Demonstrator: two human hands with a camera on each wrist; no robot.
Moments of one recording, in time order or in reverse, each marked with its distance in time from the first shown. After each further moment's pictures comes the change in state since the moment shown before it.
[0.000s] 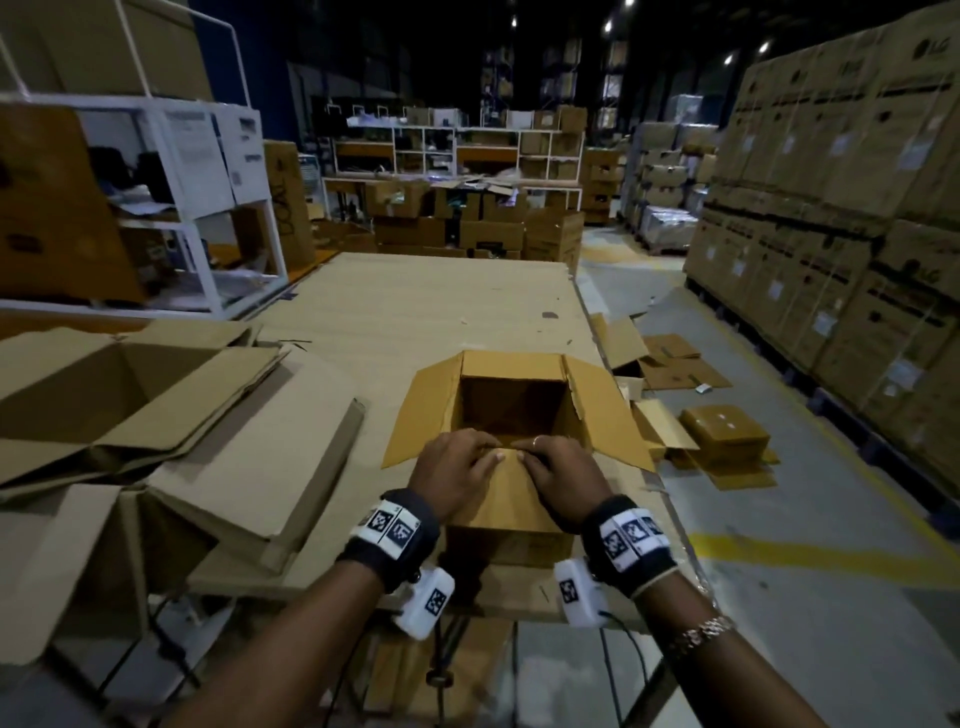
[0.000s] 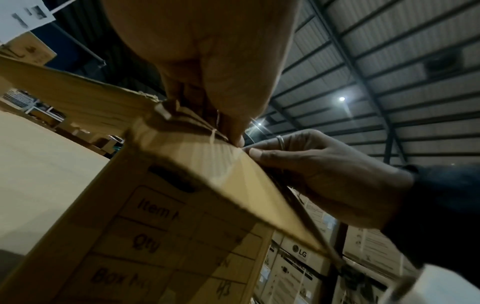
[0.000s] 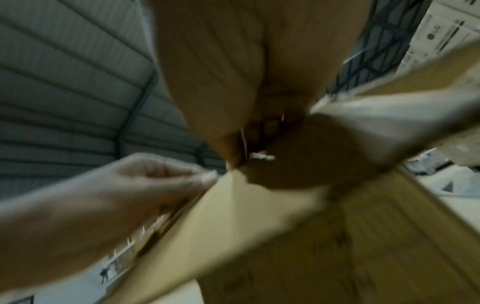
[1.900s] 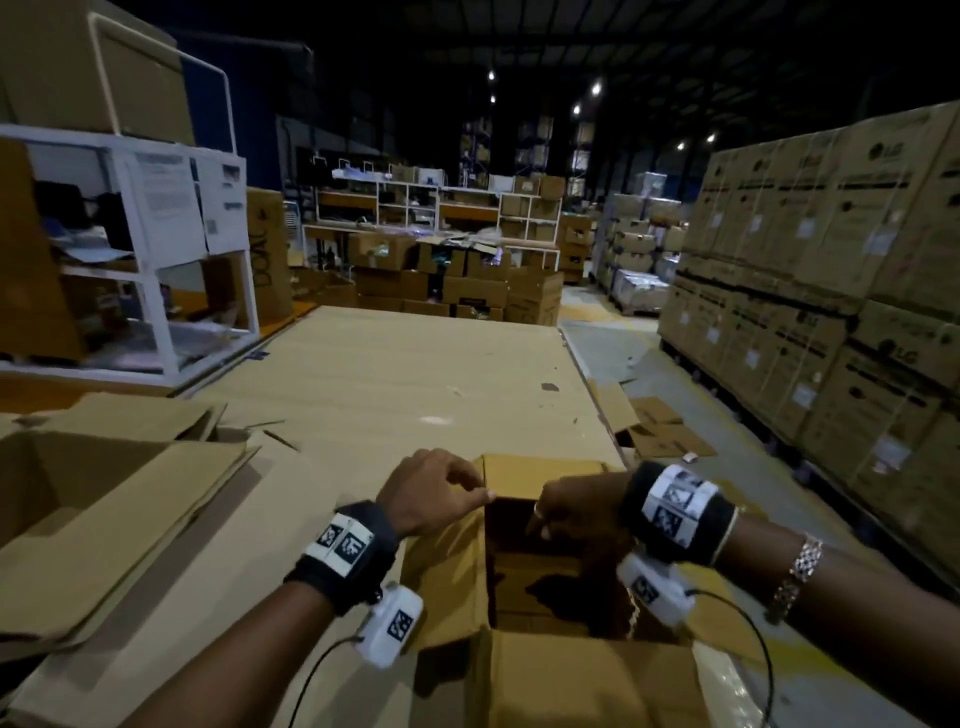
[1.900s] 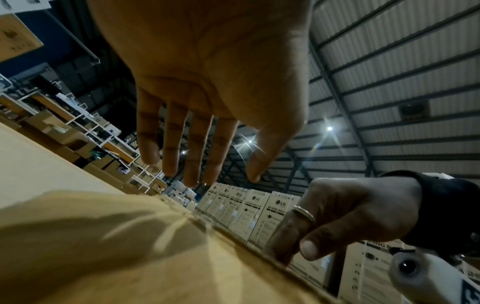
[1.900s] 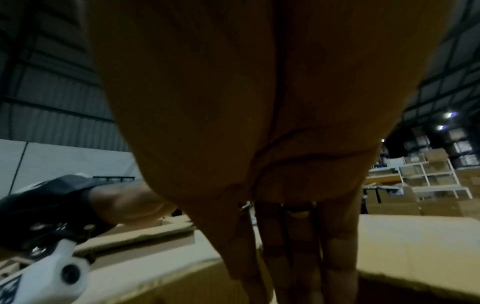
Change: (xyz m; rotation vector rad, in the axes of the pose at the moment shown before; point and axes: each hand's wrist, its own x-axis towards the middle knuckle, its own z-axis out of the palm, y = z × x) left_hand 0.160 -0.123 -0.058 -0.065 -0.062 0.069; right_hand 0.200 -0.024 -0.051 -0.605 -0.795 -0.116
